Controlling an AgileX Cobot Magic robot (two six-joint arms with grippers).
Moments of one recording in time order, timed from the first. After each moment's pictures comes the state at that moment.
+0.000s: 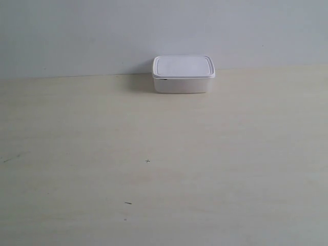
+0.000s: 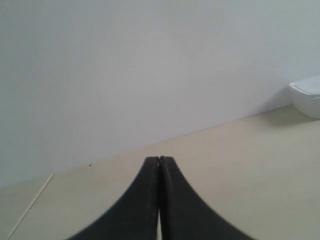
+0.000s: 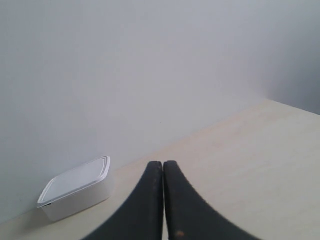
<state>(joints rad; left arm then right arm) 0.08 0.01 0.00 0.86 0.07 -0.54 -0.09 0.01 -0.08 -0.36 0.16 0.71</state>
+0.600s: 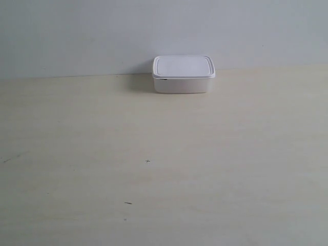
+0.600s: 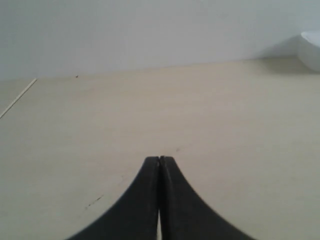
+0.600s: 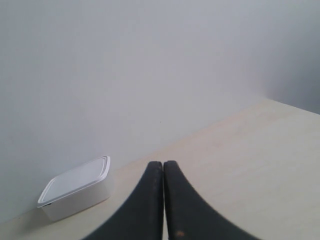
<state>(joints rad) 0.08 0.01 0.00 0.36 0.33 -0.26 -0.09 0.01 -0.08 -0.36 0.16 0.71</state>
